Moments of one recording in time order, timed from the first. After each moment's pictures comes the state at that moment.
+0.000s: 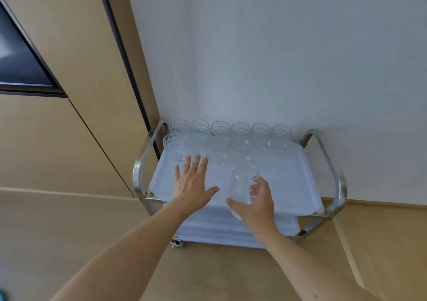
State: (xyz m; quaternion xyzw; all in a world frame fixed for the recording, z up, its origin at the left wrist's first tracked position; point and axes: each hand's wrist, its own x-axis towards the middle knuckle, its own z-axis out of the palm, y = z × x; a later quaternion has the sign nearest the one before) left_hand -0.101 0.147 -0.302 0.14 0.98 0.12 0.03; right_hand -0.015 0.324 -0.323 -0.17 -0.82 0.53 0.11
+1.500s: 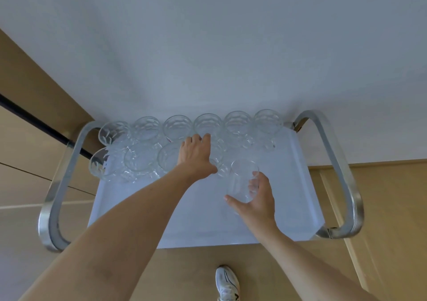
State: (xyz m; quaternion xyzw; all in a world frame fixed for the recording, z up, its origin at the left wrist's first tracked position) left_hand -0.339 0.327 -0.375 0.19 0.97 0.04 0.15; right_hand -0.168 0.450 -0.410 -0.28 -0.79 0.54 0.05
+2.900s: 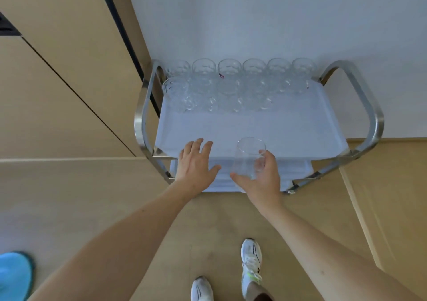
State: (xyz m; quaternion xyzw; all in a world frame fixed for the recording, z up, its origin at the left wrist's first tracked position) left_hand -0.093 0.080 -0.403 0.18 0.97 0.15 0.09; right_hand -0.001 0.248 -0.405 -0.24 -0.79 0.56 0.09
